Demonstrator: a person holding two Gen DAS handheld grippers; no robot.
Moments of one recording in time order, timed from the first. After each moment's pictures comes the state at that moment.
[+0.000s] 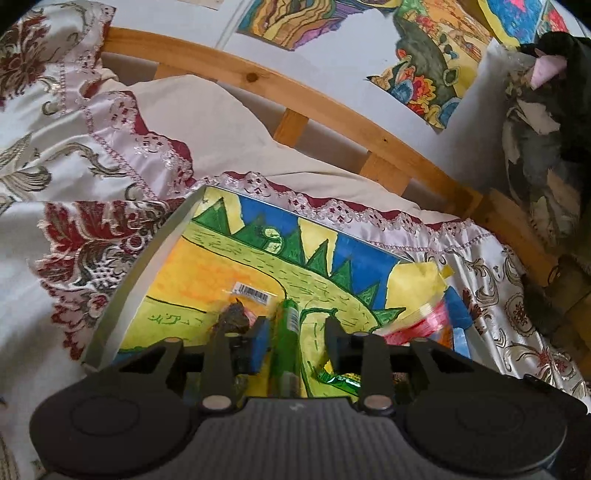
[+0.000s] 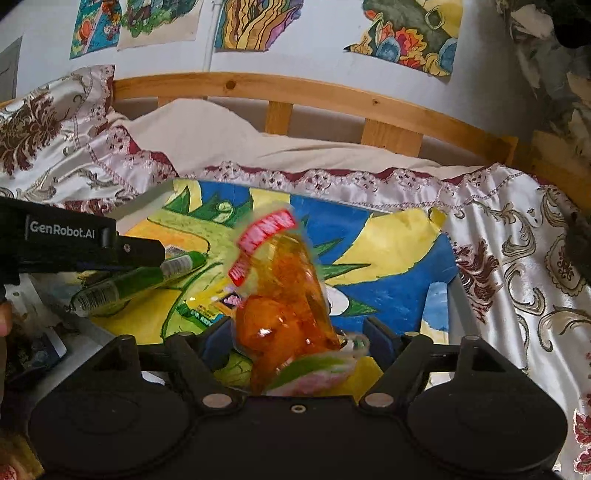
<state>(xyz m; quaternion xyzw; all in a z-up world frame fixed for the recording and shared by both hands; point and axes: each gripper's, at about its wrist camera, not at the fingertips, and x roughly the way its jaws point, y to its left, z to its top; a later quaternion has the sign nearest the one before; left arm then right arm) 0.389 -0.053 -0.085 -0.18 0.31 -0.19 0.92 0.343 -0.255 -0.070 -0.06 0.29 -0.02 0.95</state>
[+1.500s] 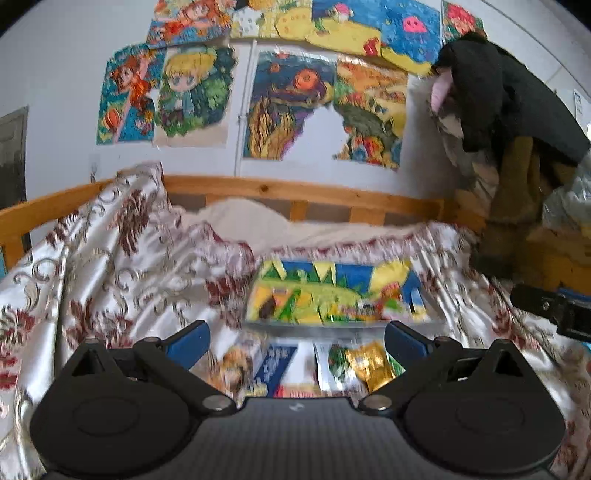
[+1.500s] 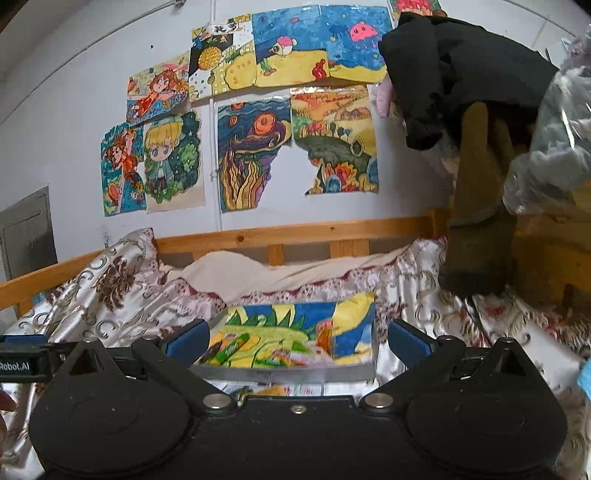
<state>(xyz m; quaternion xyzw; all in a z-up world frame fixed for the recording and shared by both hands) 0.103 -0.004 0.036 -0.02 0.21 -0.13 0.97 0.055 -0.269 0.060 0.05 0.13 -0.02 0.99</state>
